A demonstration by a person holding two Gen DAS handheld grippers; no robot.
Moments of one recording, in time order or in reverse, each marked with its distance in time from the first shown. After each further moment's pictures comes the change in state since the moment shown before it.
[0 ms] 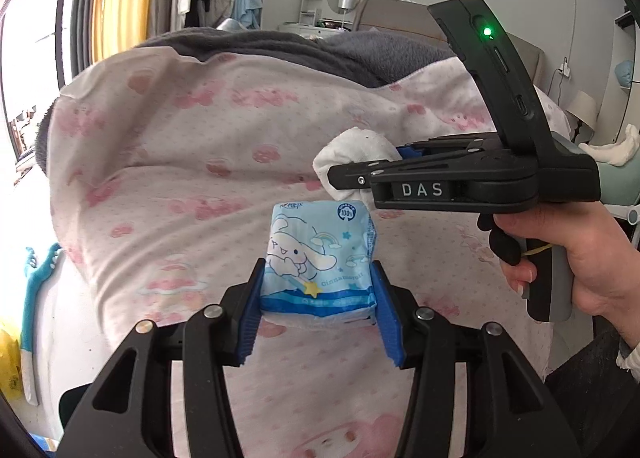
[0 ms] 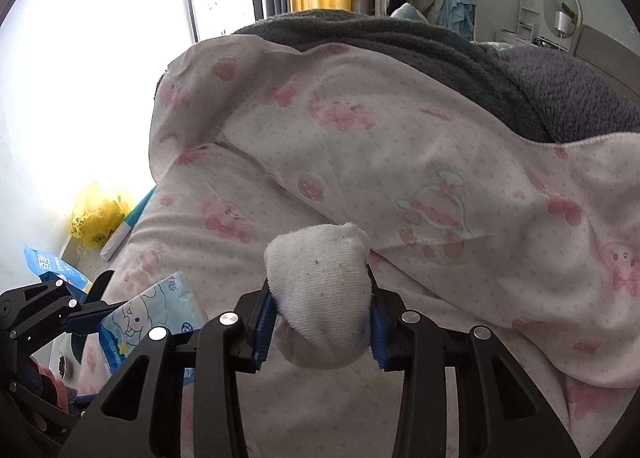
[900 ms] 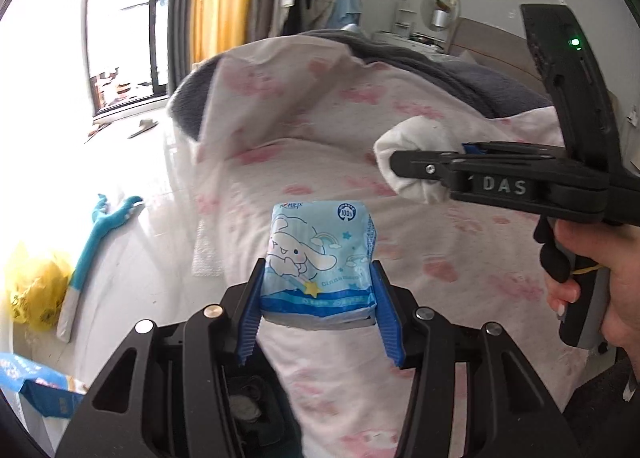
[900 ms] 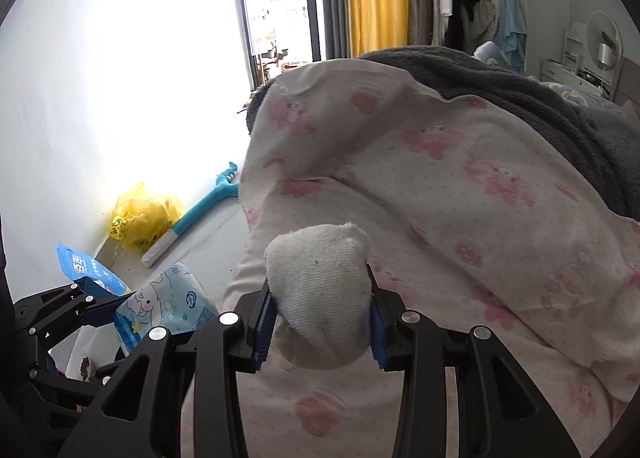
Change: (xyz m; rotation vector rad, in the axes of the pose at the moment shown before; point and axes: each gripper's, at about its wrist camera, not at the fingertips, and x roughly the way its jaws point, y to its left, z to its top) left arm -0.073 0.098 -0.035 -0.192 -0.007 0.259; right arm 0.012 0.121 0.032 -0.087 -0.056 0.129
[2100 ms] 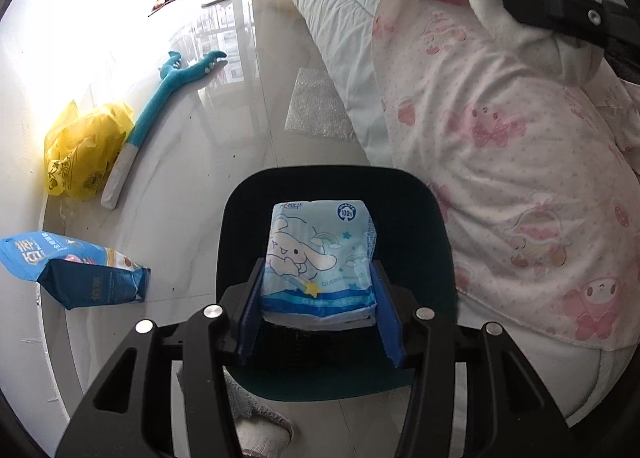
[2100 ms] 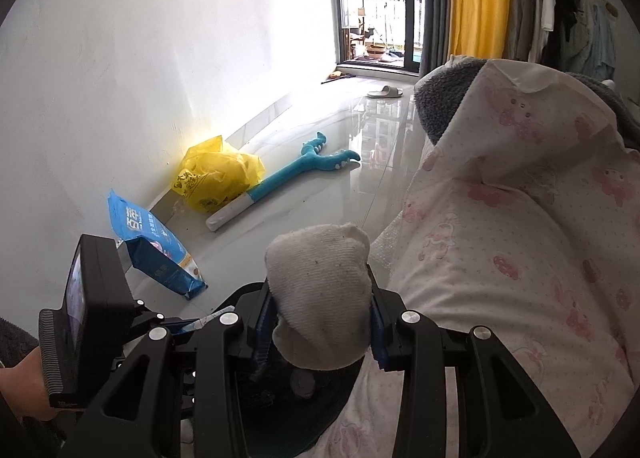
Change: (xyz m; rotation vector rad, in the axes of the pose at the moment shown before) left arm 0.020 0.146 -0.102 -0.202 0.424 0.172; right arm 0.060 0.158 -0.001 -0.191 0.091 0.200
